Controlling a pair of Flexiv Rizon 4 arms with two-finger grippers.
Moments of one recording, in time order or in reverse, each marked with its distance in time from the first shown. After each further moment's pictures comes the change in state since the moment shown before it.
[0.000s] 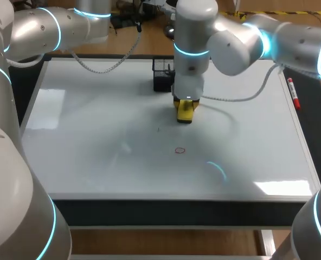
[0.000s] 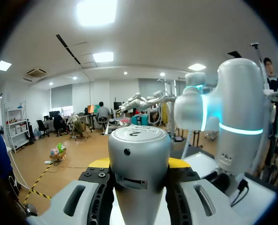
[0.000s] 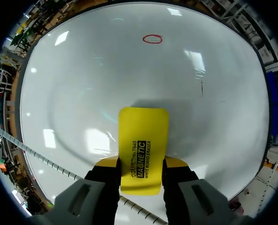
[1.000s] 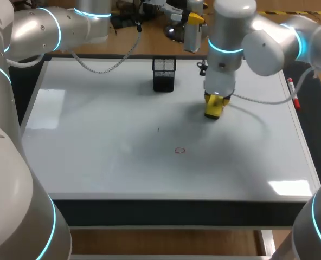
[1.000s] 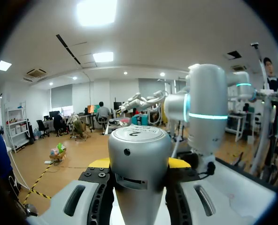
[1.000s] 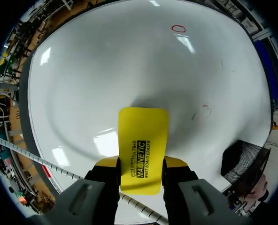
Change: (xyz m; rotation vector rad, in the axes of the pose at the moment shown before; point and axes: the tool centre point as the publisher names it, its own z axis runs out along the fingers) left arm 0.000 0.000 0.000 0.000 0.000 0.000; right arm 0.105 -0.022 -0.015 0.046 -0.002 0.260
